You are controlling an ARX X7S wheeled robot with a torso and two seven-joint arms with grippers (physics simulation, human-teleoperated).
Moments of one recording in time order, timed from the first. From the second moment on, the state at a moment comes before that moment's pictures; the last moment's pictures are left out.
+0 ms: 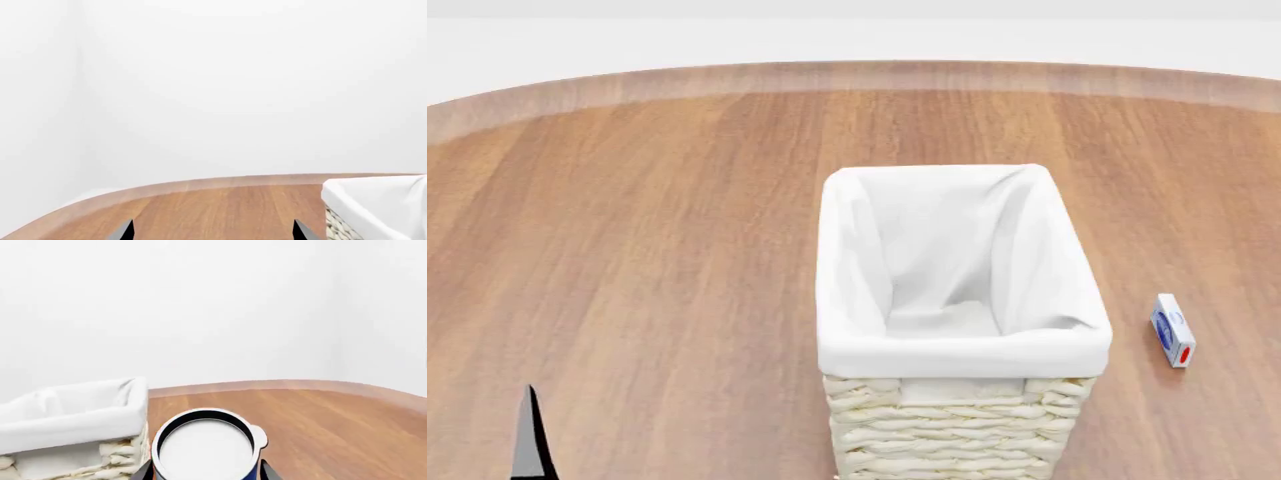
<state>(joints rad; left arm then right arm) 0.12 -0.32 0.22 0.62 -0.12 -0.19 -0.44 -0.44 0.18 0.48 -0.27 0.46 -0.24 -0.22</state>
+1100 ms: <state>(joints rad) 0.11 -0.34 0.22 0.61 -0.14 -0.17 -0.46 0.47 0.62 0.08 -0.63 0.77 0.49 0.35</state>
